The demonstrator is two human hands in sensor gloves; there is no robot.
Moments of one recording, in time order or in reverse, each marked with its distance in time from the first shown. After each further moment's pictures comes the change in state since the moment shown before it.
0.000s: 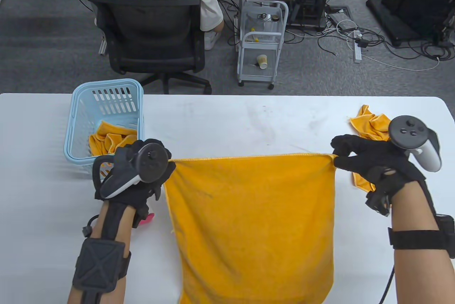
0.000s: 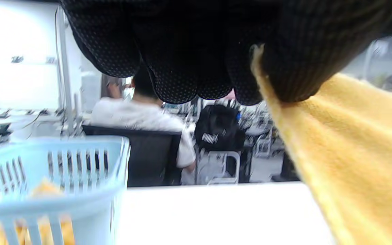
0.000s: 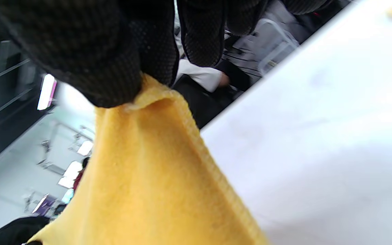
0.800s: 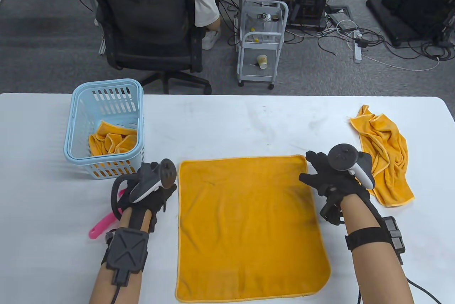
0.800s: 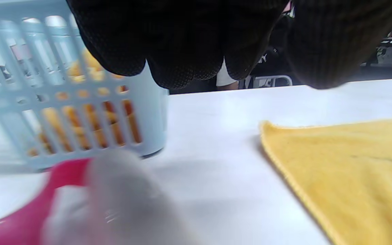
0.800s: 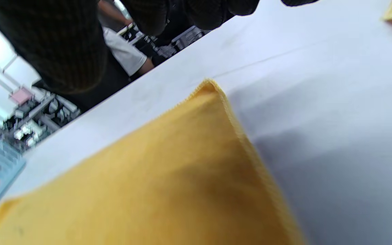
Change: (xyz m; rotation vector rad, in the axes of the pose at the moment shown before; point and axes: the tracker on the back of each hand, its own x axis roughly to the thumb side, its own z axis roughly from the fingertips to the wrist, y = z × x) left_hand -0.035 -0.110 -0.006 -0.255 0.185 -0.076; right_hand -0.054 0.095 -0.036 -0.051 0.179 0.401
